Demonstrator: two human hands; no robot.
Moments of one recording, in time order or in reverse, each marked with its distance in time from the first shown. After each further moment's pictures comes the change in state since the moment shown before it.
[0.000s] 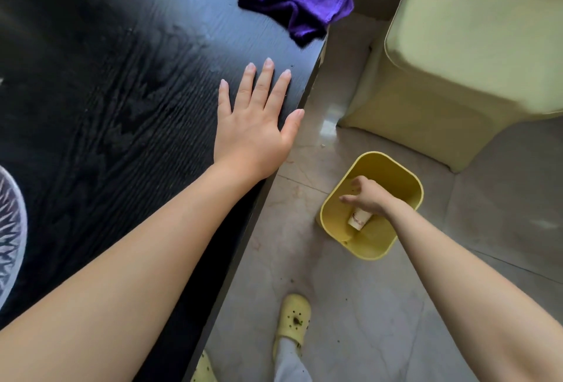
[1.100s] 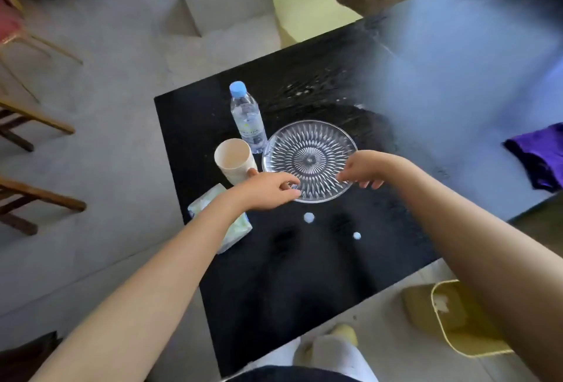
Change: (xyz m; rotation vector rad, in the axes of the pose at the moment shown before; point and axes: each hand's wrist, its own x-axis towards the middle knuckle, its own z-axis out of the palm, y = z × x) left_hand -0.364 -0.237 -0.217 -0.591 -0.355 -0.631; right_hand -0.377 -0.402 0.080 -0.767 -0.188 -0.645
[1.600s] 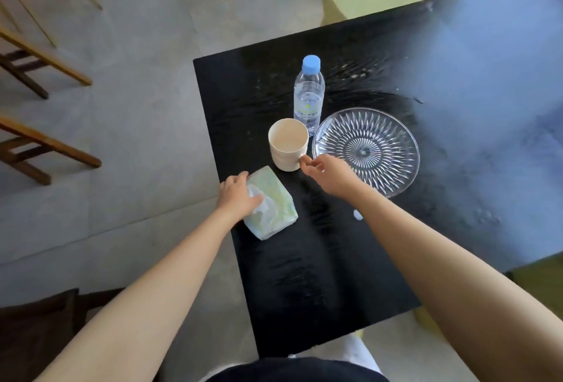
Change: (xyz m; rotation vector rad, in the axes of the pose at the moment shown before) left_hand 0.011 -0.188 0.047 -0.284 0.312 -0.507; right_hand 0.058 -0.134 0.105 0.208 0.263 -0.247
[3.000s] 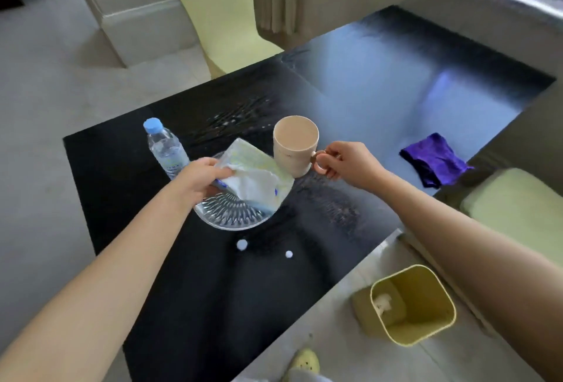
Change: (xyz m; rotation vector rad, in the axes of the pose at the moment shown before) left_hand -0.043 0.235 -0.002 -0.752 -0.283 0.212; right_hand -0.122 0.155 -0.220 0.084 0.396 0.050
